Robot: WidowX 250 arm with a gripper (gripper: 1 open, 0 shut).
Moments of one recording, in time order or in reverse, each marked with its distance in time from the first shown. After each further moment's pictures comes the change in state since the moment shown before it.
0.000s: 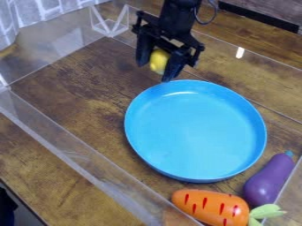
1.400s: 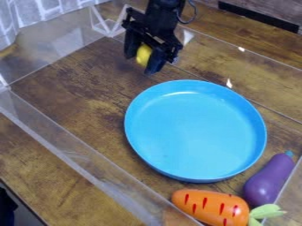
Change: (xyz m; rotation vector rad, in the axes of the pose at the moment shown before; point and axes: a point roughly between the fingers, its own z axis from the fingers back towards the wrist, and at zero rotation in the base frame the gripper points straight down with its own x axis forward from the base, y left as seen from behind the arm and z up) arm 0.030 0.035 -0.018 0.056 -0.074 -0.116
